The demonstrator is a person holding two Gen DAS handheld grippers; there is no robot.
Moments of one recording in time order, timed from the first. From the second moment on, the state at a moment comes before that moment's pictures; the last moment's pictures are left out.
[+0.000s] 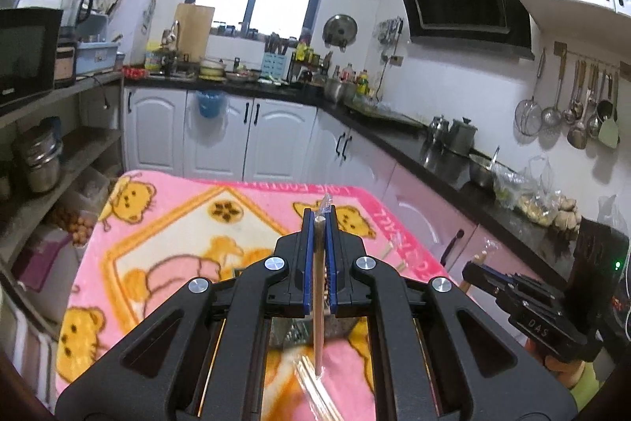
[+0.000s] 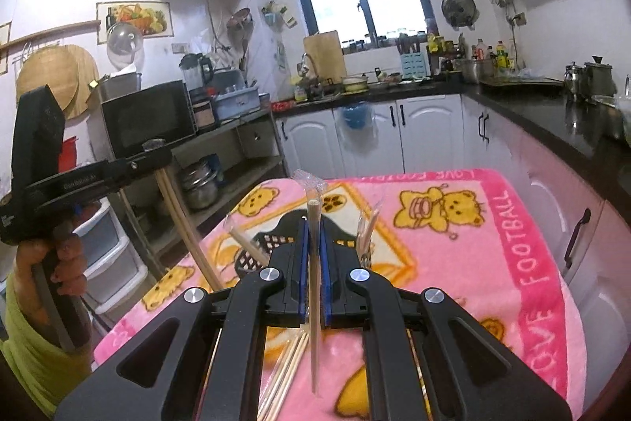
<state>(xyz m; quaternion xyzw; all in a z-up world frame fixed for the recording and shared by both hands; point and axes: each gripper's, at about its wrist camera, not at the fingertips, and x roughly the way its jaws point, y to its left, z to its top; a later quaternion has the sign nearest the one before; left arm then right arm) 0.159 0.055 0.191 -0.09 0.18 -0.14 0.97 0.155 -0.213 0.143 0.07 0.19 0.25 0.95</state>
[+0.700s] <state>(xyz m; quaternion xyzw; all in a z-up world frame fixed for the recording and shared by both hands) 0.181 0.077 0.242 -0.08 0.14 -0.08 0.98 0.181 -0.214 0.175 0.06 0.16 0.24 0.96</state>
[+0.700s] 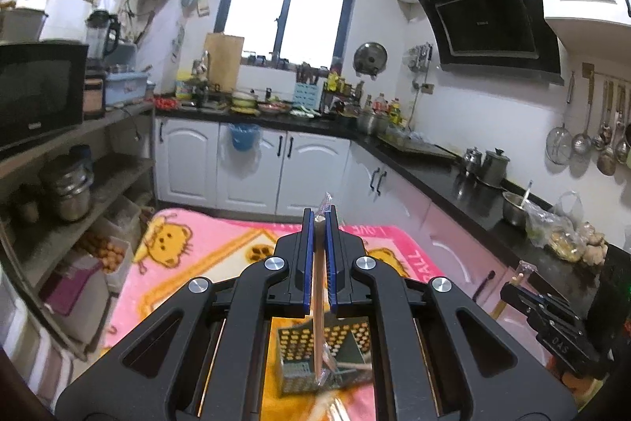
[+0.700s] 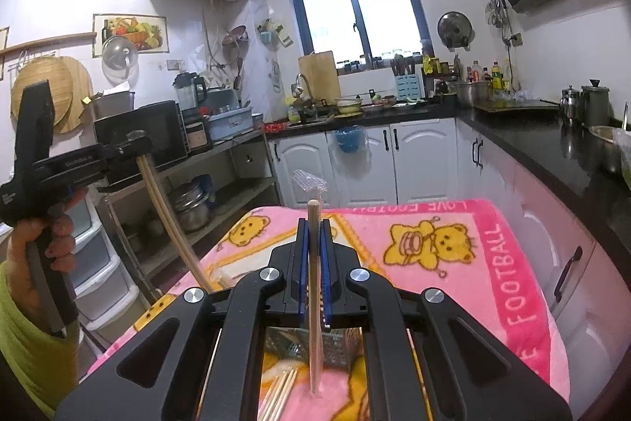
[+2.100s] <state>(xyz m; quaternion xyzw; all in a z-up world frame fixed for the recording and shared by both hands) 0.246 0.076 0.177 -0.08 0.16 -0.06 0.98 0.262 -0.174 0.164 0.06 0.12 0.22 0.97</state>
